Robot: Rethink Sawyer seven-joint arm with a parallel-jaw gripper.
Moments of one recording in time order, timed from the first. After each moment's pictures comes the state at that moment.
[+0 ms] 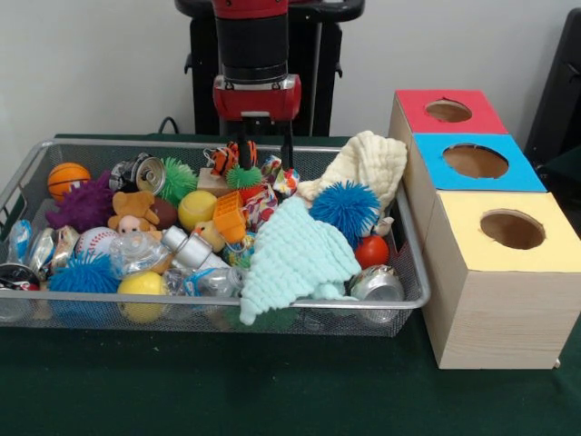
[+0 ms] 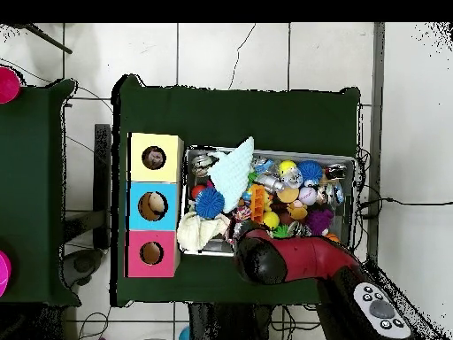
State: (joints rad) arm -0.64 -0.72 0.33 2.01 -0.54 0.21 2.02
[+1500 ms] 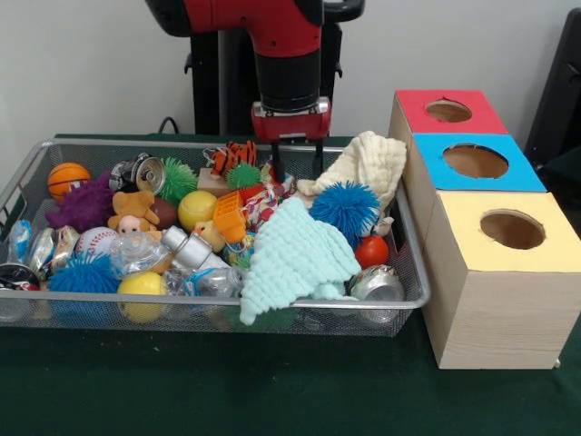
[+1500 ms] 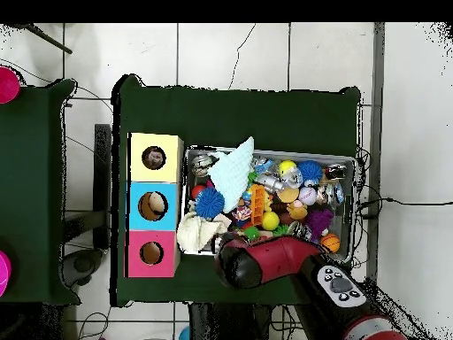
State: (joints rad) arm -0.55 -0.59 0.29 1.99 -0.65 0.19 2.02
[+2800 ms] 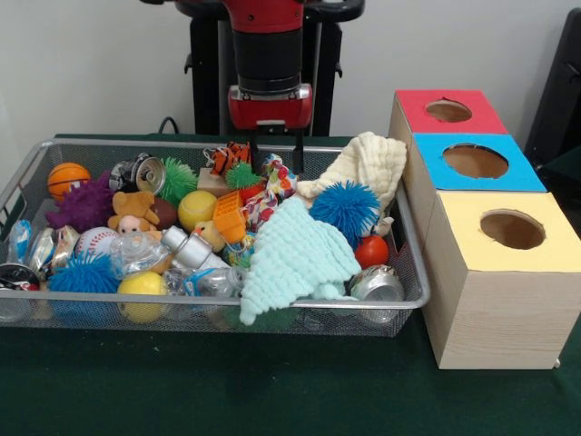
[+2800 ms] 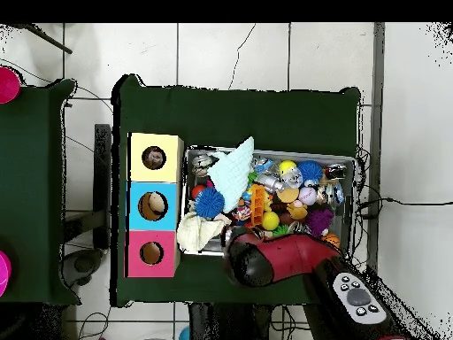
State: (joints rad) arm -0.58 -0.67 0.30 1.99 -0.65 0.22 2.02
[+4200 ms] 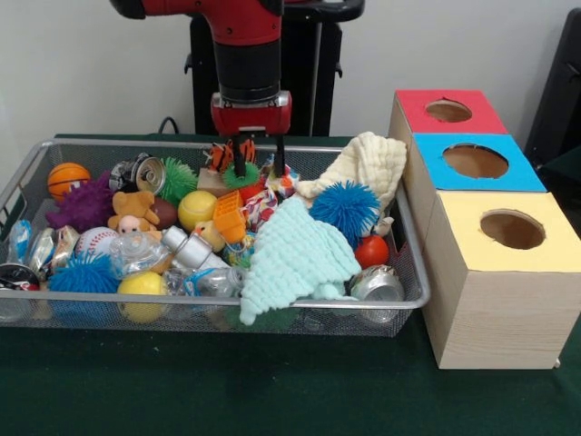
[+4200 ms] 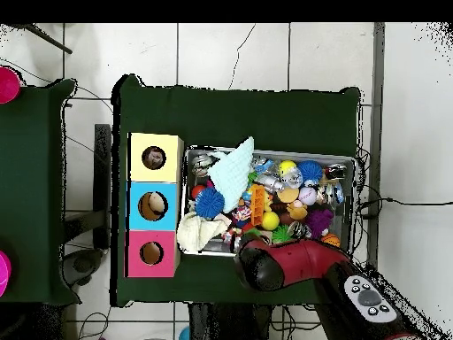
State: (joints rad) arm -0.64 -0.61 0.30 1.99 -0.71 0.22 2.02
